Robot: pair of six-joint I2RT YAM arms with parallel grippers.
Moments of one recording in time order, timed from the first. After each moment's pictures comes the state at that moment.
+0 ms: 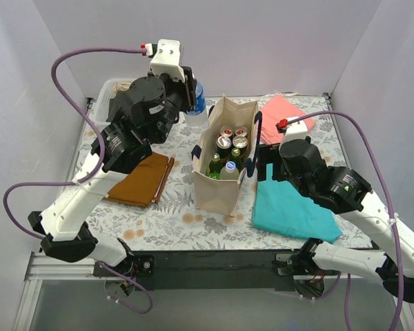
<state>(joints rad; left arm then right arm) -0.90 1.43 1.98 -0.54 -0.60 -0.10 0.91 0.96 1.30 -0.94 0.53 0.39</state>
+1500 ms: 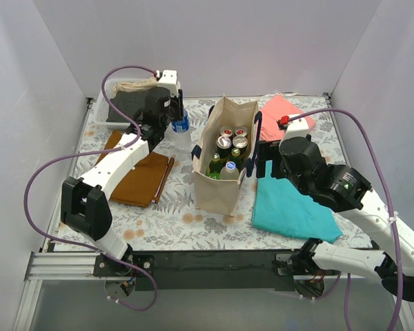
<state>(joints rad) -0.44 1.60 1.41 -0.10 -0.22 -0.14 0.91 0.98 1.33 -0.93 0.54 0.42</state>
